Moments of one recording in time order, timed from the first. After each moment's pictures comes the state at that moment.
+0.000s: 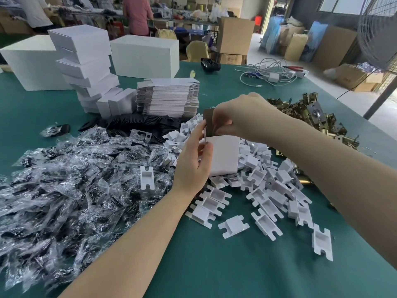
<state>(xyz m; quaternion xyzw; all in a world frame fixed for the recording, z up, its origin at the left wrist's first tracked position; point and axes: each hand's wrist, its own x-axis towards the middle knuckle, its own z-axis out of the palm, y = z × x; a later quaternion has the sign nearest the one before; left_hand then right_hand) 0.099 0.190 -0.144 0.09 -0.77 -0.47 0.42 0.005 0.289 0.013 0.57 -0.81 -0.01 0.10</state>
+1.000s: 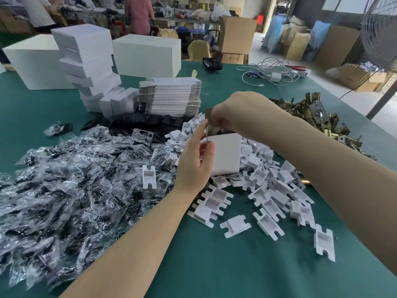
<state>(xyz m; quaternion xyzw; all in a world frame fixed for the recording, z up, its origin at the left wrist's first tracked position) 0.098 0.189 -0.145 0.09 -0.77 -0.48 0.41 0.023 0.282 0.026 0.55 -0.82 -0.10 0.12</state>
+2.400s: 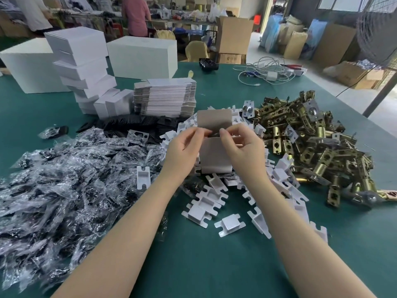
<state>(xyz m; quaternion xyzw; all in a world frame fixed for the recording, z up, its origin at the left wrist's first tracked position) 0.104 0.177 -0.106 0.09 -0.75 -0.55 0.35 0.026 0.304 -0.088 0.35 -0.72 0.60 0.07</state>
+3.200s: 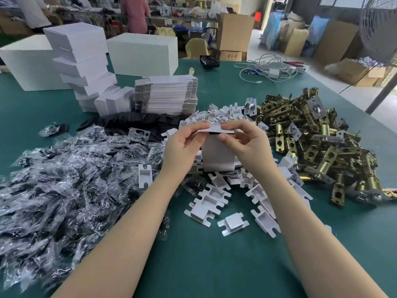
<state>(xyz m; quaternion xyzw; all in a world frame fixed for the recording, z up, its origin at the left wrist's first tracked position) 0.104 0.172 -0.110 0.08 -0.71 -0.59 0.37 0.013 0.311 -0.087 0.40 -0.66 0.64 -0.04</state>
